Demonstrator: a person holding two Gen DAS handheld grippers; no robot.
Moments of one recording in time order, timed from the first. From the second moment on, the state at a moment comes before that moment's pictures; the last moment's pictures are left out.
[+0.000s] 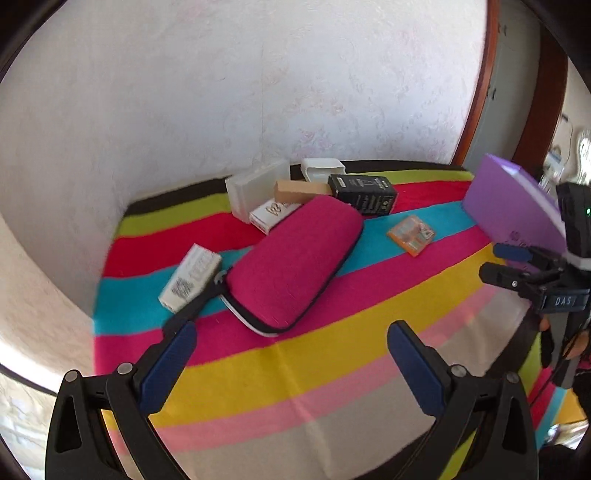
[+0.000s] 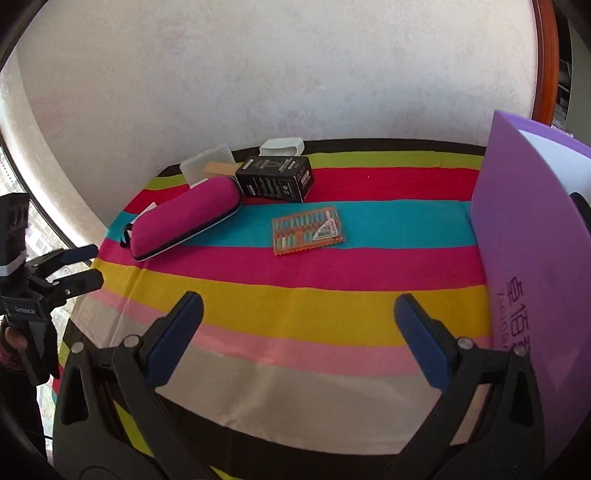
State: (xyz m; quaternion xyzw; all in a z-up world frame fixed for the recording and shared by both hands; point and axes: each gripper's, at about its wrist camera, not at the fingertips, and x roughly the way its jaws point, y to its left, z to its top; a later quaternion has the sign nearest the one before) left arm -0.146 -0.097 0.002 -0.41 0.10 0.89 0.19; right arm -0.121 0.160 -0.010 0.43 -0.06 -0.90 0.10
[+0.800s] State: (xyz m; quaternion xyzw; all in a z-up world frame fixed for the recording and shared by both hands) left arm -0.213 -0.030 -0.050 -0.46 0.22 0.82 0.24; right arm -0.184 0.146 -0.054 0.47 -0.04 -0.88 0.08
